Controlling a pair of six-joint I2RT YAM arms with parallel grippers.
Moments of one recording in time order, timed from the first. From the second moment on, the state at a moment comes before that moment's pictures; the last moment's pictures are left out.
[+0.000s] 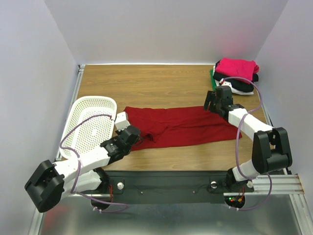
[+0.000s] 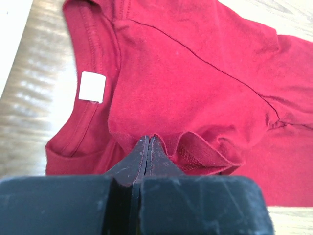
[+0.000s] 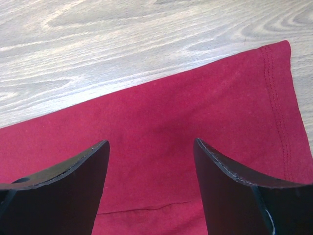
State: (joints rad) left arm -0.82 1.03 0.43 -0.11 -0.63 -0.86; right arm 0.19 1.48 0.90 -0.15 0.21 0.36
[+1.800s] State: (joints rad) left arm -0.48 1.62 0.65 0.38 -0.39 -0.61; right arm 0.18 1.78 1.03 -0.16 0.27 0.36
